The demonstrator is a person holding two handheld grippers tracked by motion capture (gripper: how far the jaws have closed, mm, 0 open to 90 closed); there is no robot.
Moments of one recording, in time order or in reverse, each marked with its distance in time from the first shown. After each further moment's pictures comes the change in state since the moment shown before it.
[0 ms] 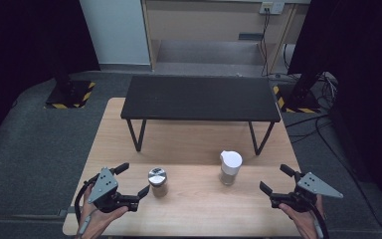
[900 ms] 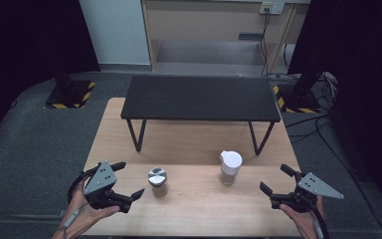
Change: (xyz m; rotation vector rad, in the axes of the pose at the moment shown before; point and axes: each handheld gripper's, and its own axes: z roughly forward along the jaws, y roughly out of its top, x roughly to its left) left arm 0.020 0.063 -0.009 0.215 -0.084 0.111; right arm 0.001 -0.001 -0.001 -0.011 0.000 -0.010
